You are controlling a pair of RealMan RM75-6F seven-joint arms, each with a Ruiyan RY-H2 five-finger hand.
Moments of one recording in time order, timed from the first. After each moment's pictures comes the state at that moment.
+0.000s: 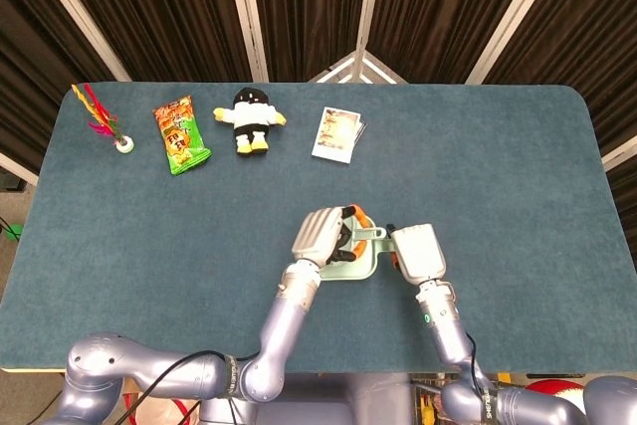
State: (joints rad) left arm -1.07 -2.09 -0.56 -1.52 0.66 1.22 0.47; right arm 0.53 -1.74 0.16 -1.40 -1.21 1.24 -0.71
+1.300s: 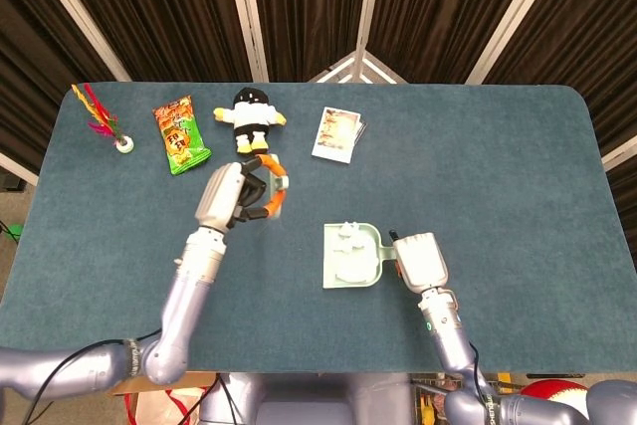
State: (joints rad) left arm -0.76 -1.64 -0.48 -1.78 0.96 1.22 0.16; right arm 0.51 -1.73 0.13 -1.43 -1.18 1.24 -0.80
